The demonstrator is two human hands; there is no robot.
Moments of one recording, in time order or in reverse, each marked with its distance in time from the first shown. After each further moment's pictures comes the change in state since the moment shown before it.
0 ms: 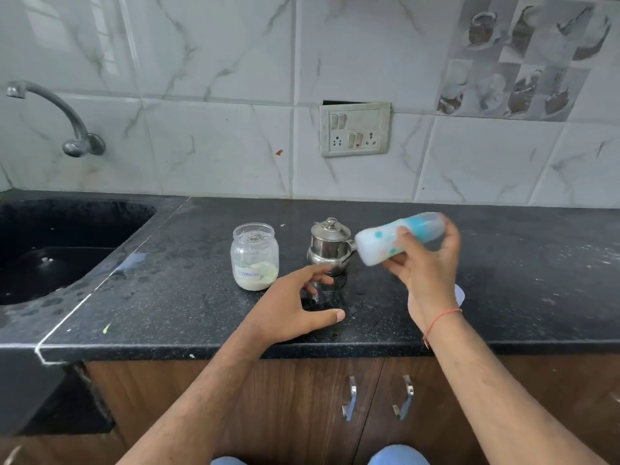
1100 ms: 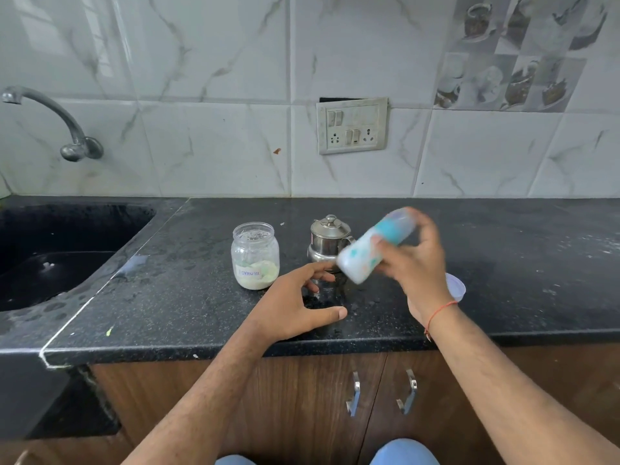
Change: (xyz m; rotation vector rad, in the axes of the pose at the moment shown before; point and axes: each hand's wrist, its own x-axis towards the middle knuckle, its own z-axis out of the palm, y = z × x) left_hand -0.001 0.001 -0.001 -0.005 -0.007 -0.006; right_hand -0.001 0.003 0.004 -0.197 -0.084 -0.041
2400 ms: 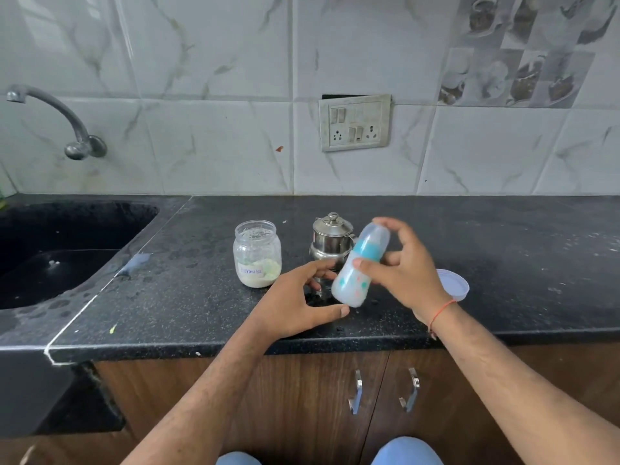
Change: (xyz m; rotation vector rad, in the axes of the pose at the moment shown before) left_hand -0.001 0.002 0.000 -0.006 -0.003 0.015; right_hand -0.001 0.004 -0.001 -0.259 -0.154 -0.037
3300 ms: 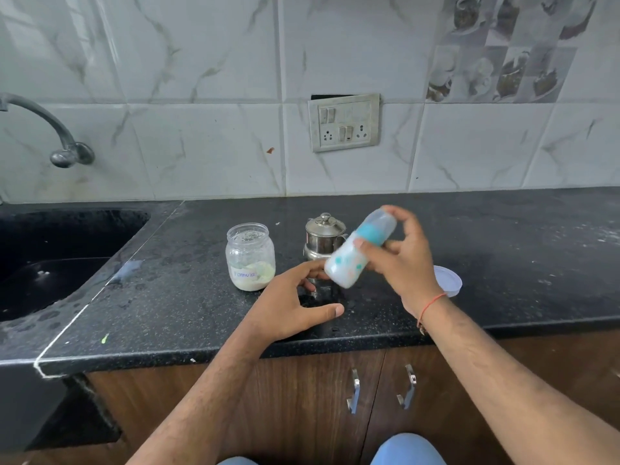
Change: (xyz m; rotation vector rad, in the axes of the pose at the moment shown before) left_hand 0.001 -0.001 0.000 0.014 0.016 0.006; right_hand 0.008 0.003 0.003 0.038 0.141 -0.027
